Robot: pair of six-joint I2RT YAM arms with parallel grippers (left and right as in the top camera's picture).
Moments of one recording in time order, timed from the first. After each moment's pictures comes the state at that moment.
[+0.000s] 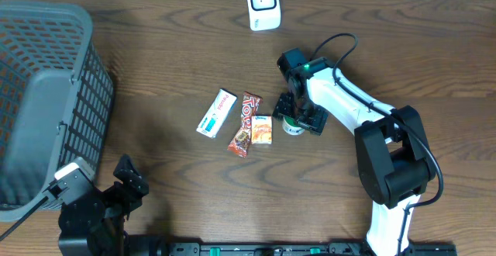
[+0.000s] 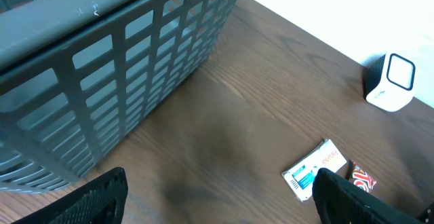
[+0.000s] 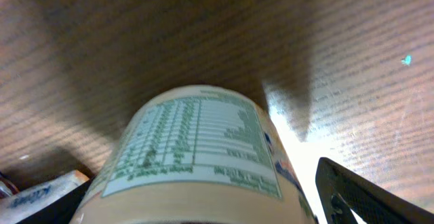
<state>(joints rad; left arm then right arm) 0.01 0.29 0.78 -1.02 -0.23 -0.49 0.44 2.05 1.44 -0.99 -0.05 0.88</state>
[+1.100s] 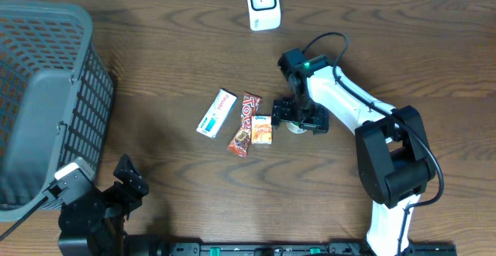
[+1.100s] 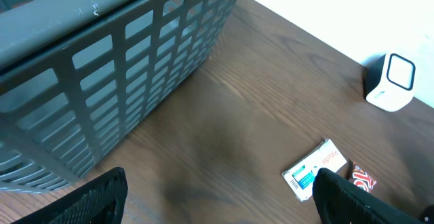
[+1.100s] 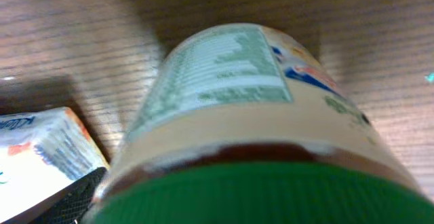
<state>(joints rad) 0.01 0.29 0.78 -1.02 -0.23 -0.49 0.44 2.05 1.46 -1.05 -0.10 0.59</state>
